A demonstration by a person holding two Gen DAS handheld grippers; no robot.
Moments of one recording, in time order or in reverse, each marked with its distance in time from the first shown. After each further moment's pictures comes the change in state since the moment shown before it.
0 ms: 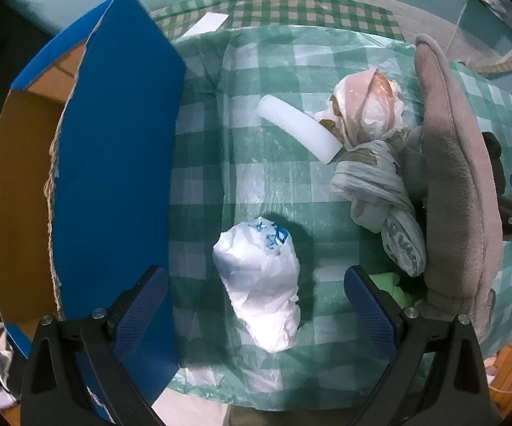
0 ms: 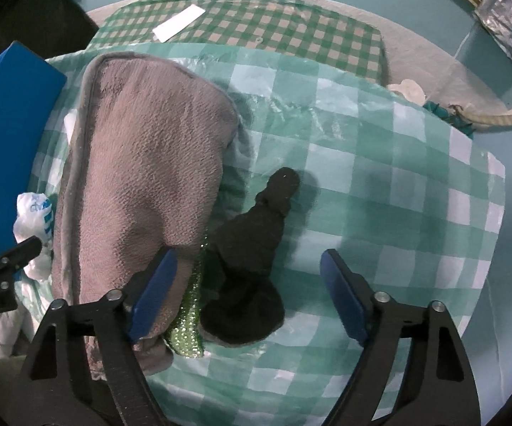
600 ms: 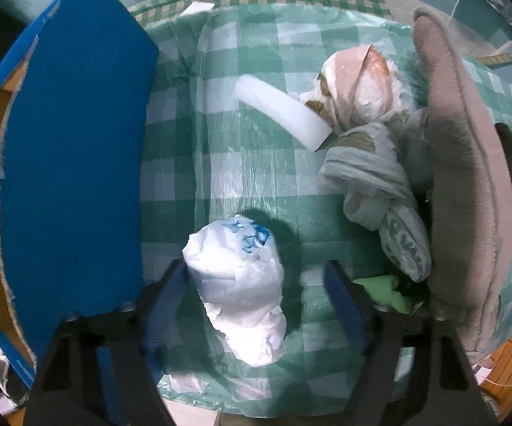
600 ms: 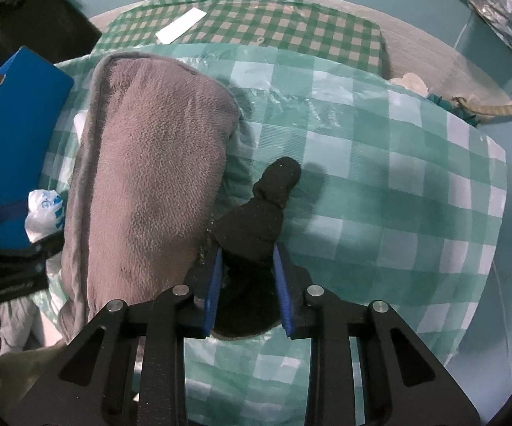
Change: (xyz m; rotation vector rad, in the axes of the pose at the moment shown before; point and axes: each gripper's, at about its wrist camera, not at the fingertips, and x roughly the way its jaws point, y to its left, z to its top) left arm 0.029 -0.018 0.005 0.006 0.056 -0.047; right arm -0.013 -0.002 -0.014 0.028 -0.016 0.020
